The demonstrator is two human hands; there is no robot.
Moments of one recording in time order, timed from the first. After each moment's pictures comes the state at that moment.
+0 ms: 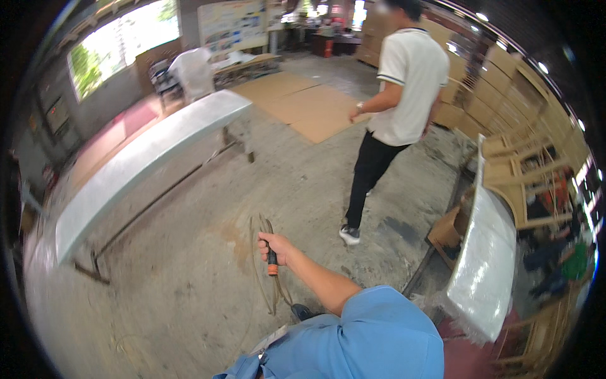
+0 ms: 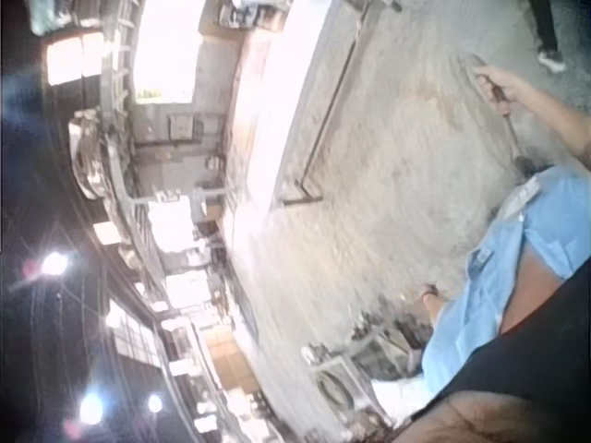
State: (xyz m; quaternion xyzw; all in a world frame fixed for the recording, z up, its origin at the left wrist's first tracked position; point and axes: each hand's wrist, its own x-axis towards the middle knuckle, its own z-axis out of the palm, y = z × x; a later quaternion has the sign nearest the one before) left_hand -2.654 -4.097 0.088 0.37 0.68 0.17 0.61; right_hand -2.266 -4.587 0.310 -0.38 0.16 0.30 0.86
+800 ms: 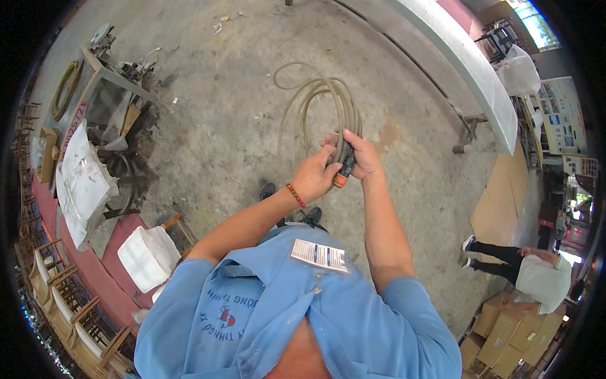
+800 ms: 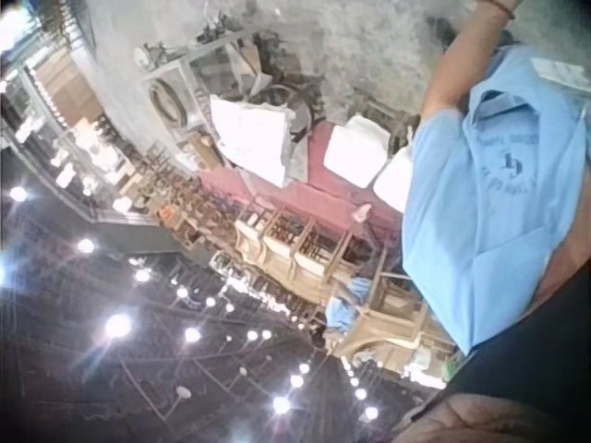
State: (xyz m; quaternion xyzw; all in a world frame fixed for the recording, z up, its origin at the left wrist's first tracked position) left_hand -2.475 -4.342 0.277 0.74 0.35 0.22 0.54; right_hand -2.315 -4.364 0.279 -0.46 -0.10 0.65 0.59
